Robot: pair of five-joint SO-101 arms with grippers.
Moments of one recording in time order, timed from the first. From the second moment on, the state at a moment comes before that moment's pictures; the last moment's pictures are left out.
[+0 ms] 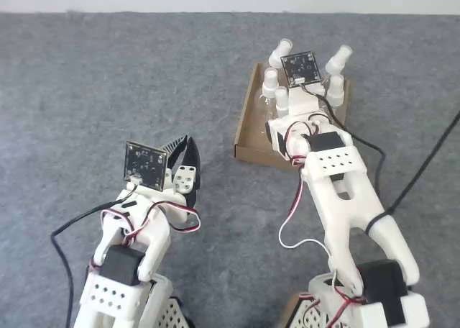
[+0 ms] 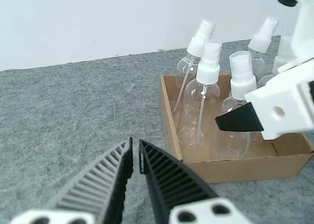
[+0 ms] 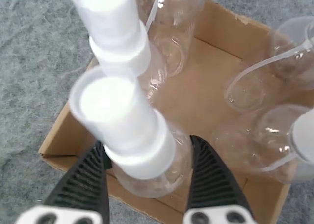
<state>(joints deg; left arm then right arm) 12.1 -85.3 80.4 39.5 7.3 -15.6 -12.5 35.0 36.4 0.7</state>
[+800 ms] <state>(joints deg) 12.1 -85.3 80.4 39.5 7.3 -15.2 -11.1 34.9 36.3 0.5</state>
